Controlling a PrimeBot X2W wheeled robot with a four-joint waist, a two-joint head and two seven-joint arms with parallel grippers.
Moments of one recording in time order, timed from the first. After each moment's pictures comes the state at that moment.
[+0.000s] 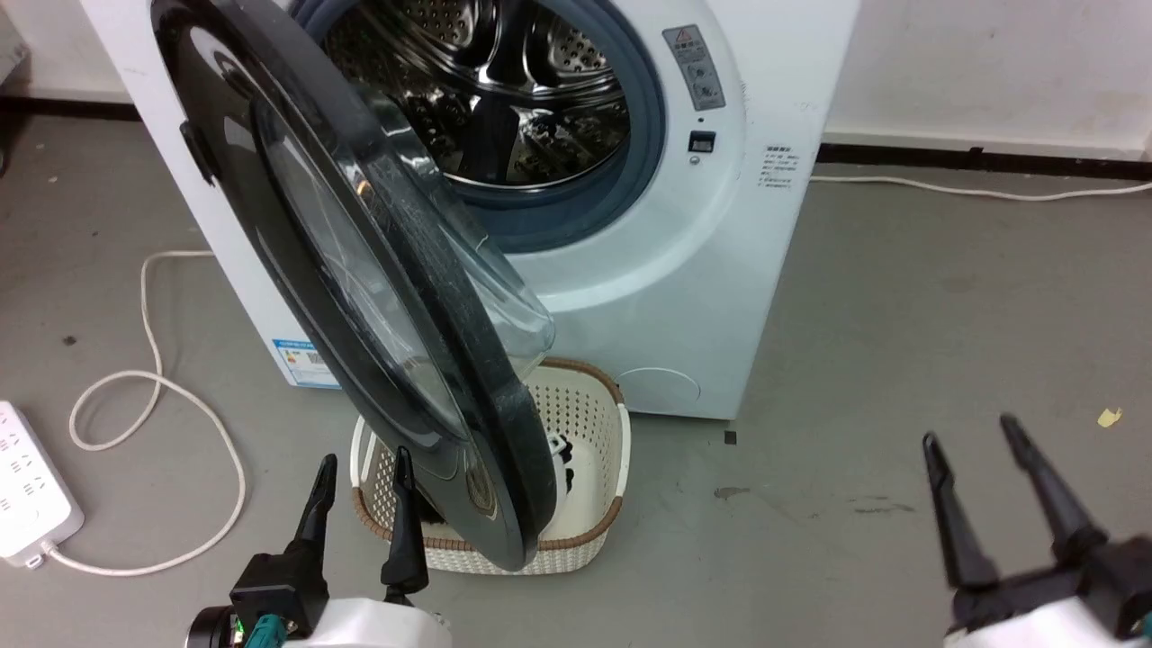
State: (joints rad) left arm 0.02 0.05 -0.12 0.04 -0.21 0.11 -0.26; right arm 0.04 -0.16 -0.04 -0.05 0.06 0.13 -0.26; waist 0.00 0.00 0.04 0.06
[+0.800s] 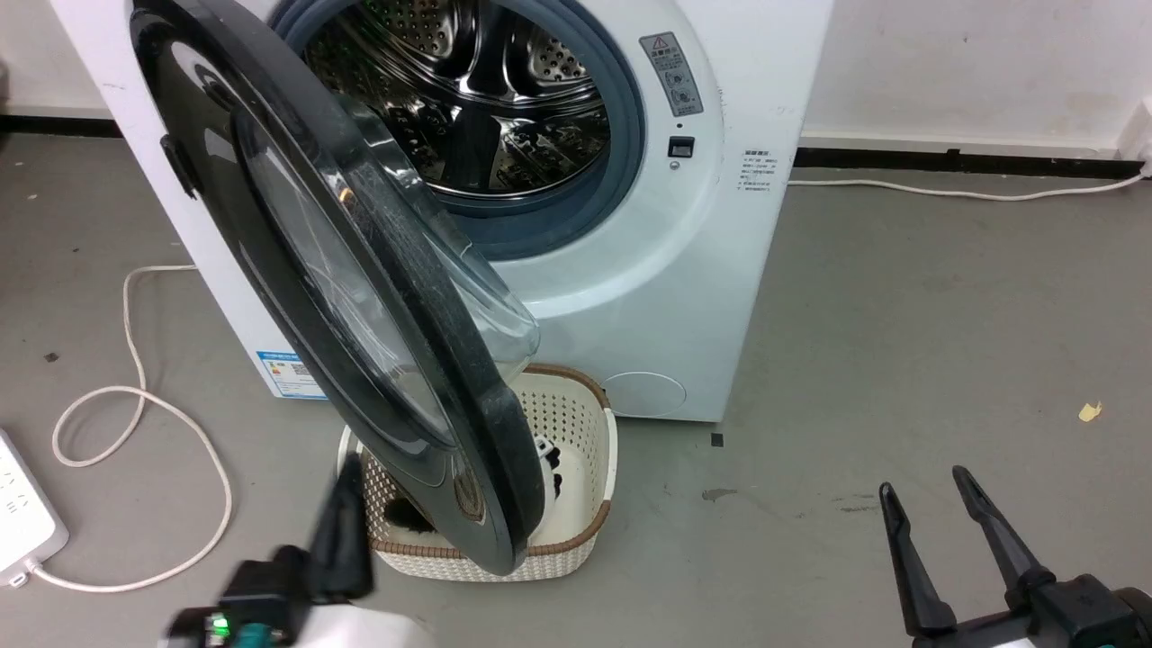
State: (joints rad) left arm 0.04 0.05 -0.09 0.03 -0.15 0.08 -0.26; right arm 0.12 -0.06 -0.02 -0.04 0.02 0.13 -0.26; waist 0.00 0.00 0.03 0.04
